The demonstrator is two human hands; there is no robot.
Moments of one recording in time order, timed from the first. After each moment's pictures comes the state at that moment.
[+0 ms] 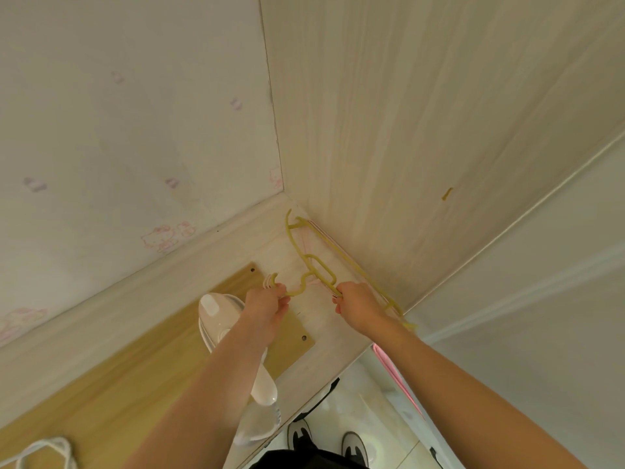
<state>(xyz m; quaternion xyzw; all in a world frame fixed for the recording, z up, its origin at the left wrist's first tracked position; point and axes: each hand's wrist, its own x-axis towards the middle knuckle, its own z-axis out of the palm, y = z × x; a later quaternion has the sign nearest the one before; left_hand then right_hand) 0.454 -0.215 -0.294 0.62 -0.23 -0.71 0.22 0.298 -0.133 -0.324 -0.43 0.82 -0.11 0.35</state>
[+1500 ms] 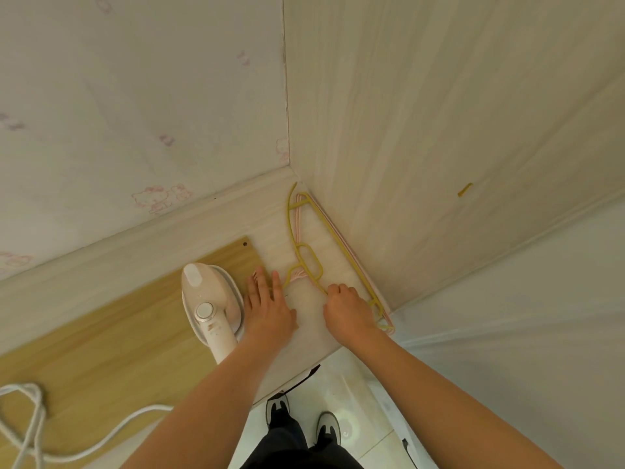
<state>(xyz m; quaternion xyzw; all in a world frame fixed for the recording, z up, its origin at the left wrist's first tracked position) 0.445 -0.164 -0.370 0.57 -0.79 -0.21 -0.12 0.303 -0.109 -0.361 -0.57 0.79 0.02 0.20</state>
